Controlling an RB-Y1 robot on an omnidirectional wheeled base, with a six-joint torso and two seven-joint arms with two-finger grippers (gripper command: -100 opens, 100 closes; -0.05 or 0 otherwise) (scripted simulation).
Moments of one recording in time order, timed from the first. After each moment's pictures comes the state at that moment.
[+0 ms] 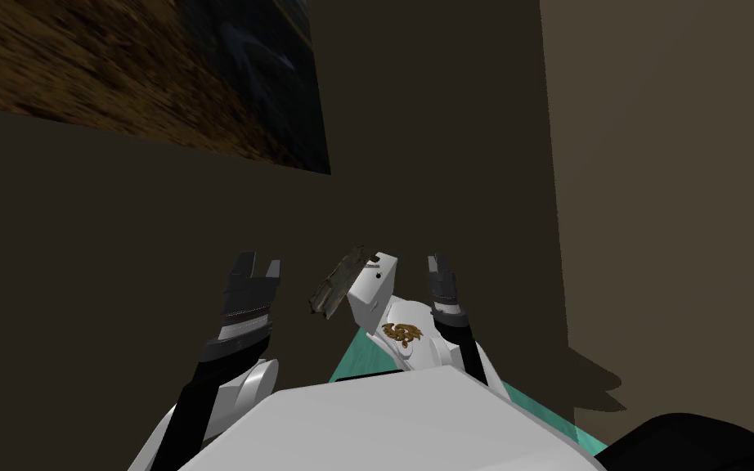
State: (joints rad) left arm 0.51 0.01 0.07 -2.38 0.01 -0.44 -0.06; right arm 0.46 0.00 0.06 -2.21 0.08 -0.62 0.17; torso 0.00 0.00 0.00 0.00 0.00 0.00
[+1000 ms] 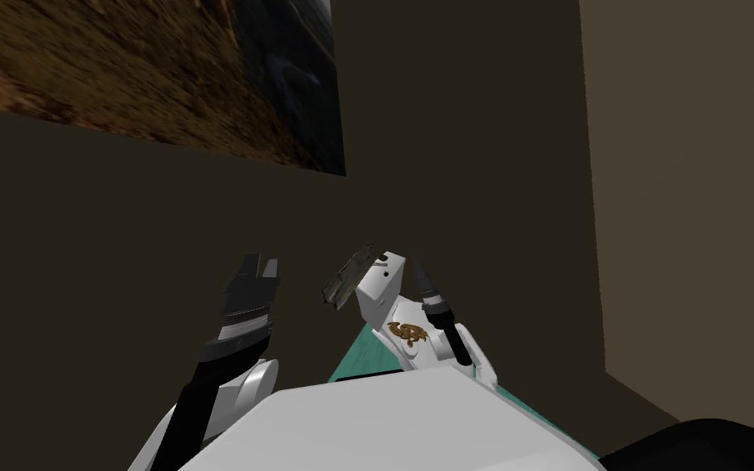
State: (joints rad) left arm 0.51 0.01 0.07 -2.38 0.01 -0.44 -0.06; right arm 0.32 -0.15 0.06 -2.00 0.22 -0.50 0.18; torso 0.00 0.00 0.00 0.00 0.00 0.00
